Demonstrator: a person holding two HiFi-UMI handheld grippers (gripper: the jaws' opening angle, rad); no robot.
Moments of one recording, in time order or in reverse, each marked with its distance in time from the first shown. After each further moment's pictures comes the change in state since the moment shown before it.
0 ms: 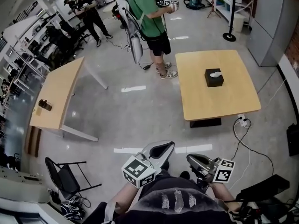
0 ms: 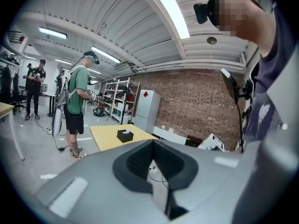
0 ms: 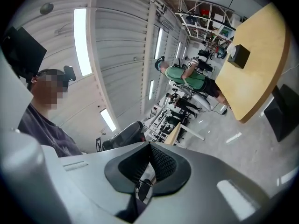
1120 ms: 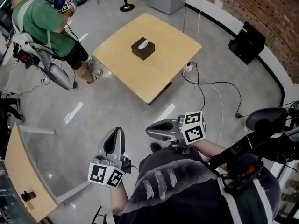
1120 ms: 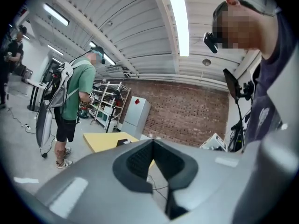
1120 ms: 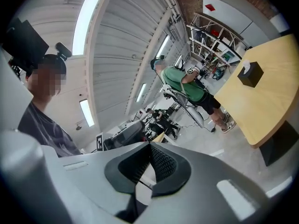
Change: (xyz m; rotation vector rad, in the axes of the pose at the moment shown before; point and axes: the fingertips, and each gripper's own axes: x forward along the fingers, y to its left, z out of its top) left arm -0.012 0.167 0.036 -0.046 -0.092 -0.227; right arm 0.148 -0.037 0.037 -0.164 -0.067 -0.246
